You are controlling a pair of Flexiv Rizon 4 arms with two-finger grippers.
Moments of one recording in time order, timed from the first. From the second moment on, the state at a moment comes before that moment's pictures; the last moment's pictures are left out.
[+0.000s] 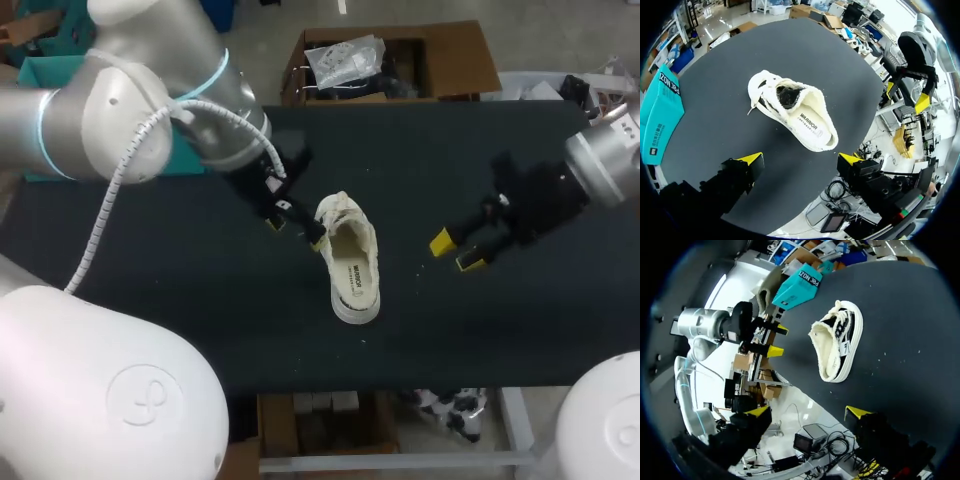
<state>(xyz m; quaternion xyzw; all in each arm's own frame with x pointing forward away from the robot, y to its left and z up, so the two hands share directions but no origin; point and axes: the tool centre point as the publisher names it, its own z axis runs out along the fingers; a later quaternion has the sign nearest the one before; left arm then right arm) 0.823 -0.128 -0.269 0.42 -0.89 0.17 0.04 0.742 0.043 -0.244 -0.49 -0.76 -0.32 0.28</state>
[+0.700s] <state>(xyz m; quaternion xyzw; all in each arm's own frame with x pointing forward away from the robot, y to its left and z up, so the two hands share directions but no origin) 0.842 -0.162 -0.333 0.69 -0.72 0.00 0.09 0.741 0.016 -0.238 -0.23 -0.93 -0.26 0.14</state>
